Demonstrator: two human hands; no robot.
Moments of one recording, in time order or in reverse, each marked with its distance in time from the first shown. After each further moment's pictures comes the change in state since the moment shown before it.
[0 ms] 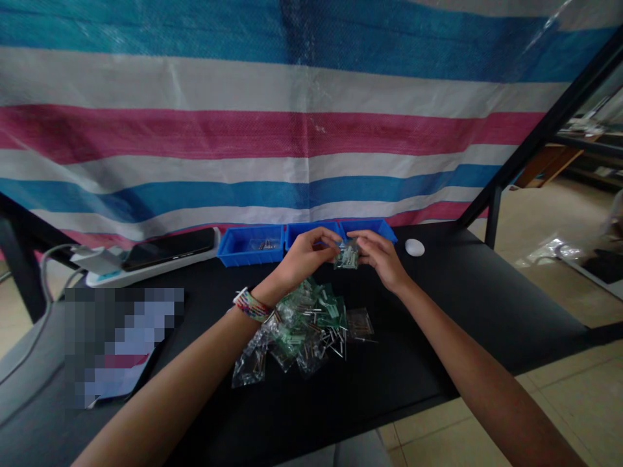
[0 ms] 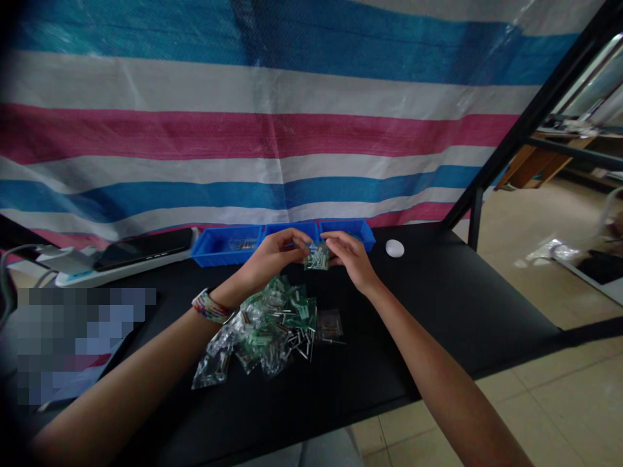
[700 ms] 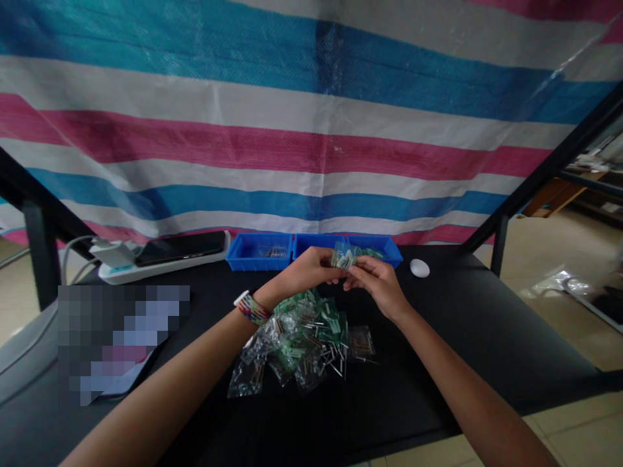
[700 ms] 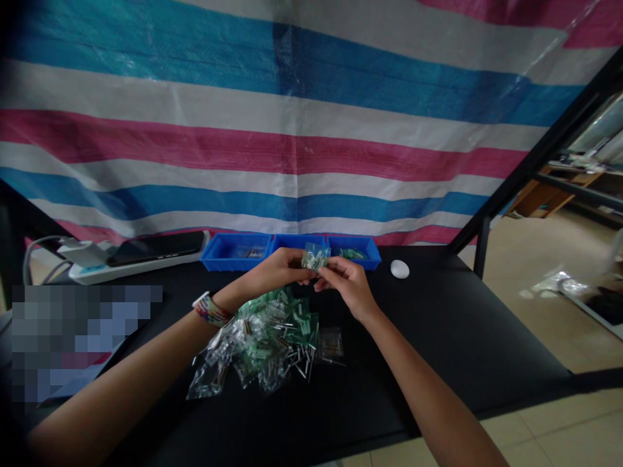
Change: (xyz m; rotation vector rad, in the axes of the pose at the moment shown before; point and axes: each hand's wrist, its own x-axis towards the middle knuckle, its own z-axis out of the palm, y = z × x) left_hand 0.001 -0.003 -0.018 0.153 -0.224 -0.075; right_hand -0.009 0.003 0.022 0.090 -0.052 0.045
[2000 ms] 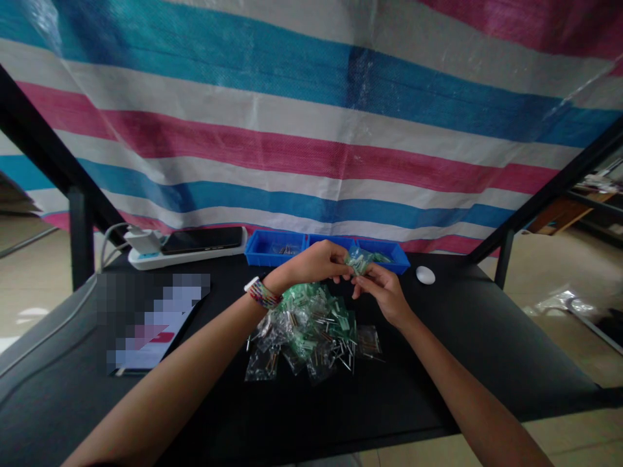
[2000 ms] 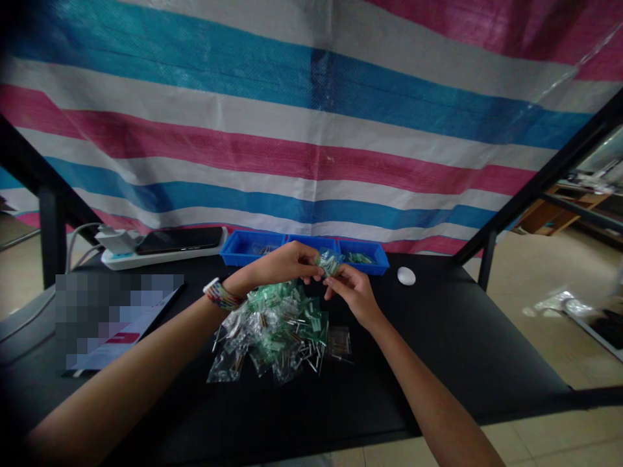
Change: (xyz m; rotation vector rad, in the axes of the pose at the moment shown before) left_hand -0.012 0.025 -0.020 0.203 -0.082 0.041; right_hand -0.009 0.006 0.004 -0.122 -0.066 -0.073
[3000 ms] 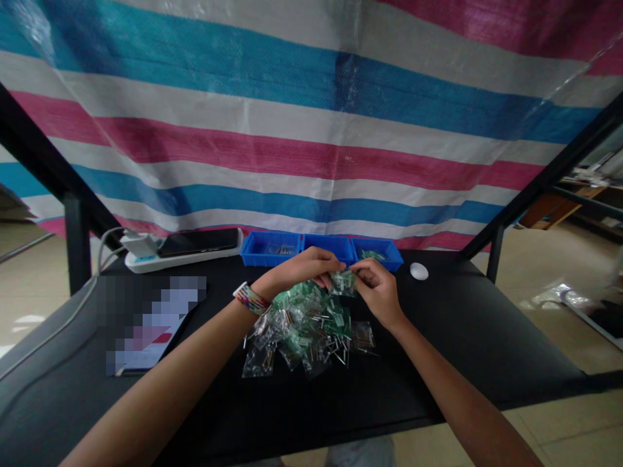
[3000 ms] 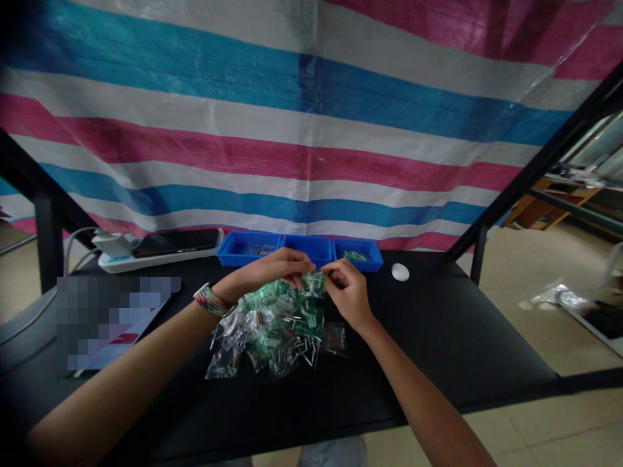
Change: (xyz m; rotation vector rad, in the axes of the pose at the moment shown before) left_hand -0.008 -0.012 0.008 -0.290 0.057 -0.212; right_hand -0.009 -0.009 0.014 -0.253 0.178 -0.256
